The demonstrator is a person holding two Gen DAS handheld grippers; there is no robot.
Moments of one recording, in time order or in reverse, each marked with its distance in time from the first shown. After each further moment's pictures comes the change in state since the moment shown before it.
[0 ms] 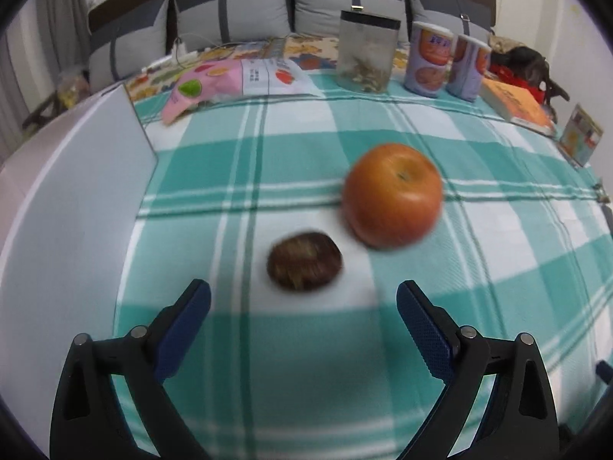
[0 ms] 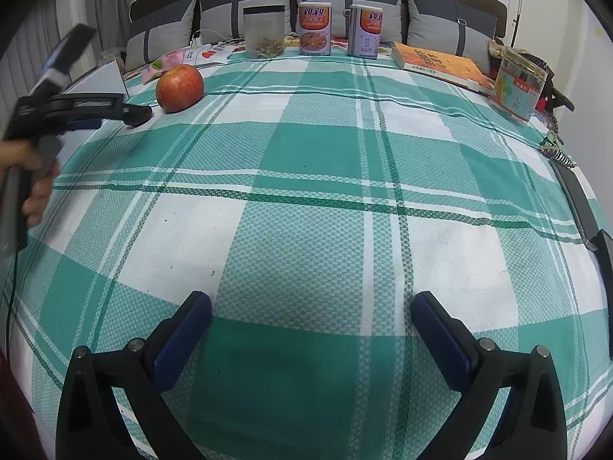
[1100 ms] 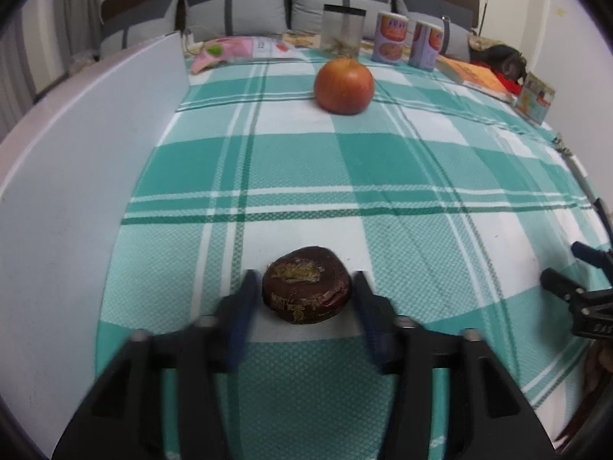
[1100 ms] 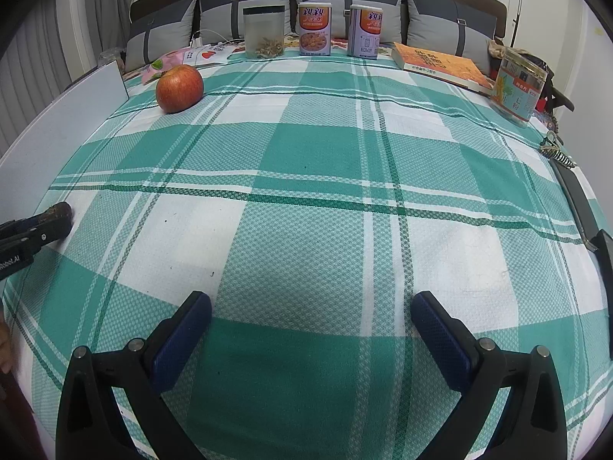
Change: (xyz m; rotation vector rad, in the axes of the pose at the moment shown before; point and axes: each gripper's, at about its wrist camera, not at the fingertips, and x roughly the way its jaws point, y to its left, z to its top) left arm -0.087 -0.007 -0.137 -0.016 -0.010 -0.032; right arm 0.000 0.000 0.000 -0.001 0.000 0.001
